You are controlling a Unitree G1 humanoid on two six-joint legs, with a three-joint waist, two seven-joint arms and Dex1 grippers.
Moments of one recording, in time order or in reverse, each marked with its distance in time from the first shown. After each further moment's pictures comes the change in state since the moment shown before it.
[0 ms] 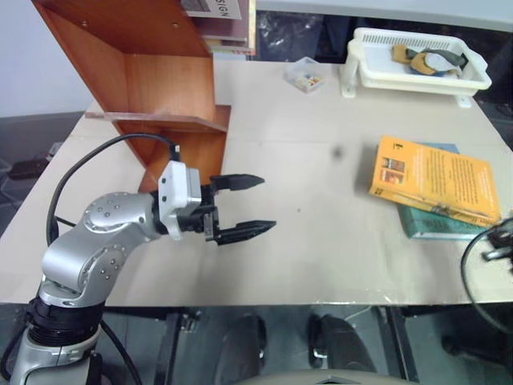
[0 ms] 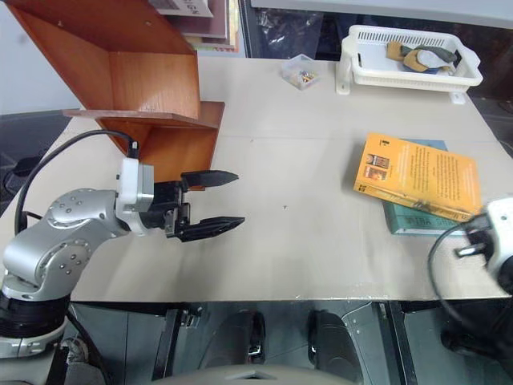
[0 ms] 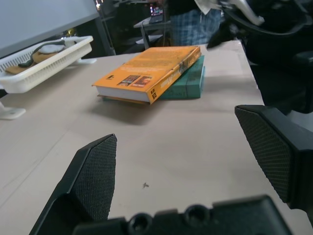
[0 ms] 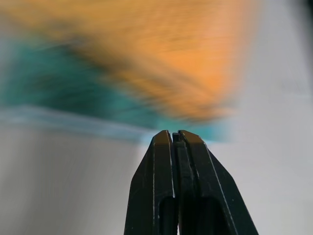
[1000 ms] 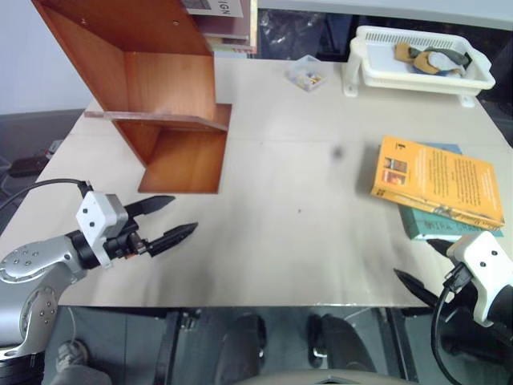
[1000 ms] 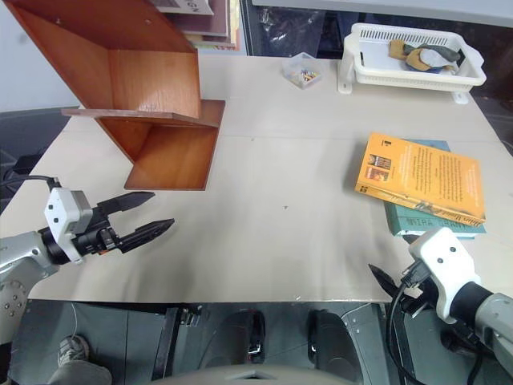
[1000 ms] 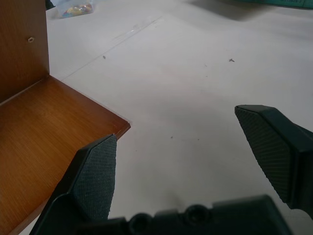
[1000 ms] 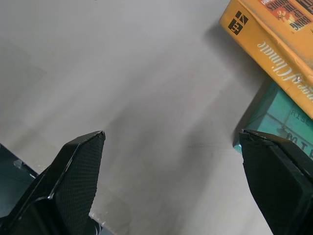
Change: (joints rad) left arm 0.398 0.065 0.353 0.167 0.116 -0.112 0.012; right arm 0.387 0.107 0.131 -0.482 0.097 -0.275 0.283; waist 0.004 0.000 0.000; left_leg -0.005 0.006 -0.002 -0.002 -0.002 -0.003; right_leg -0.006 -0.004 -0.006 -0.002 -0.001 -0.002
